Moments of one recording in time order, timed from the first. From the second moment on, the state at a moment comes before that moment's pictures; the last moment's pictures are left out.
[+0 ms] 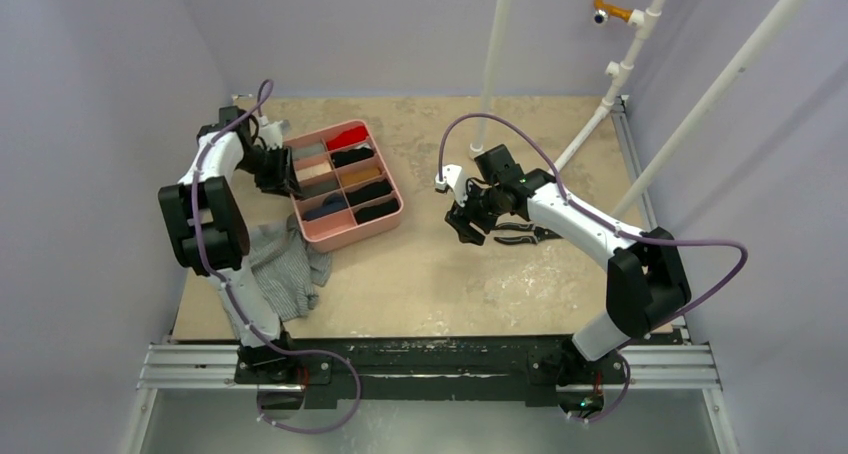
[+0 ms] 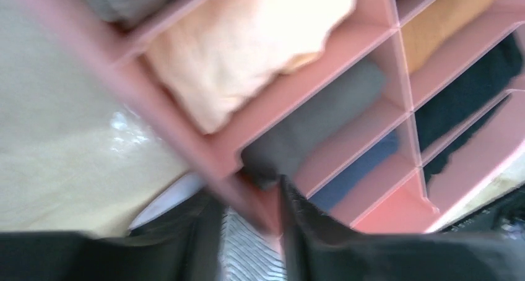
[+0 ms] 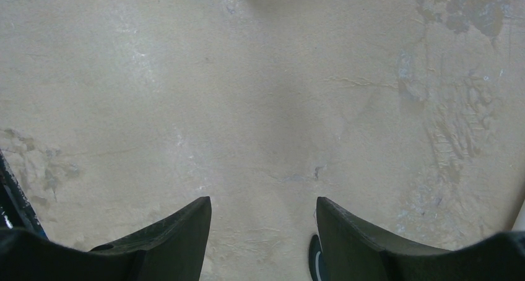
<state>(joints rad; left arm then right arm) 0.24 1.94 1.52 -0.92 0.50 0.21 0.54 1.56 1.15 -0.62 -0.34 -0.54</state>
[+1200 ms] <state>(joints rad) 0.16 2.26 1.94 -0.73 0.60 -0.33 0.54 1.62 1.15 -0.62 -0.34 -0.54</state>
